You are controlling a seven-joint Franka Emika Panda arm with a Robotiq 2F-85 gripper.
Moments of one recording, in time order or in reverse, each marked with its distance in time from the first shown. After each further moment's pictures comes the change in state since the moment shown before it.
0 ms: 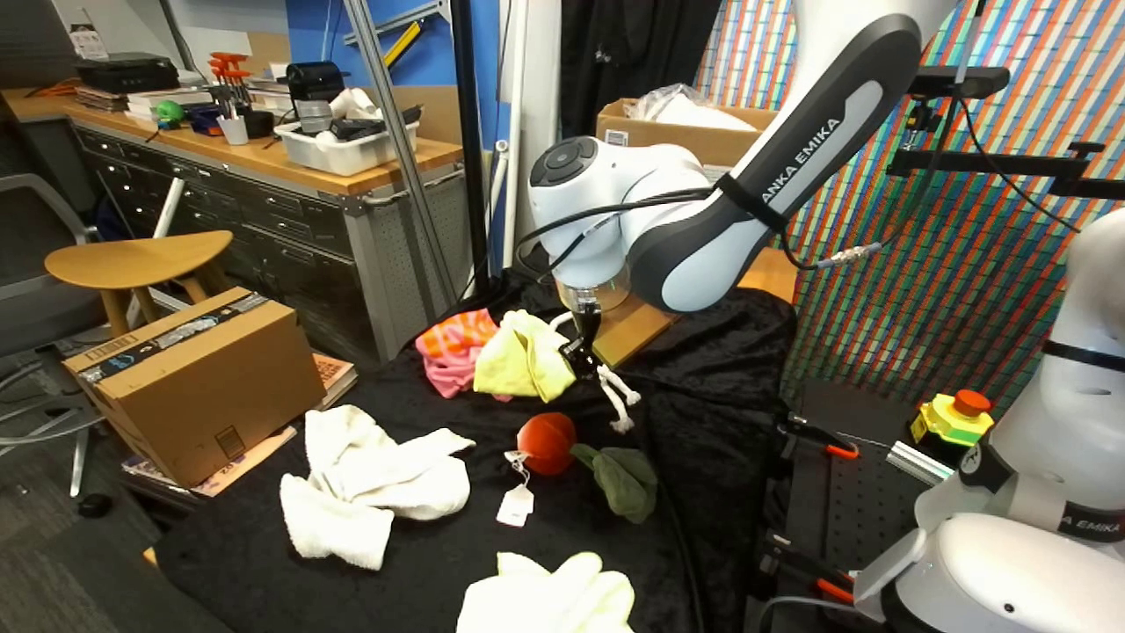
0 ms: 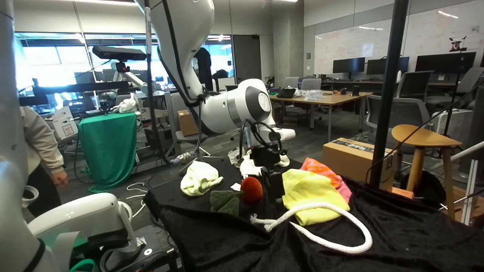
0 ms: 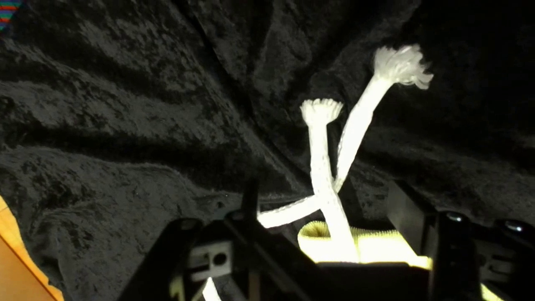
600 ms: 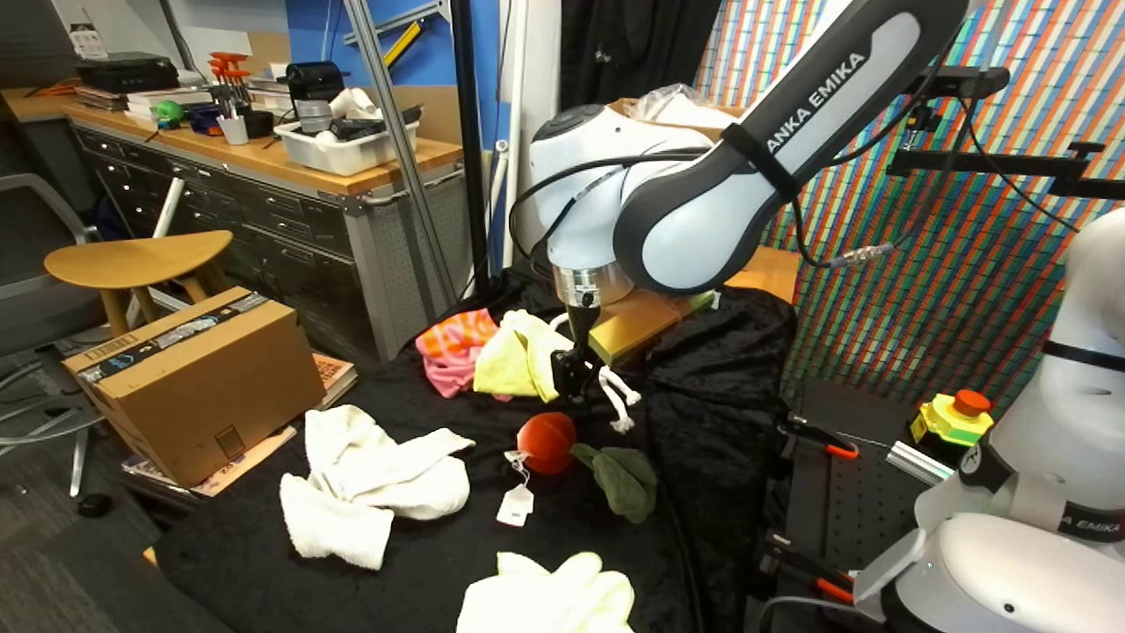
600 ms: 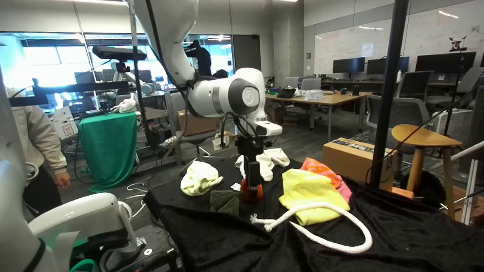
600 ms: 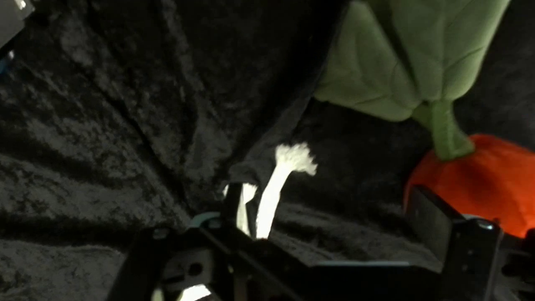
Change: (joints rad) arm 0.010 -0.080 0.066 -0.033 0.357 -0.028 -0.177
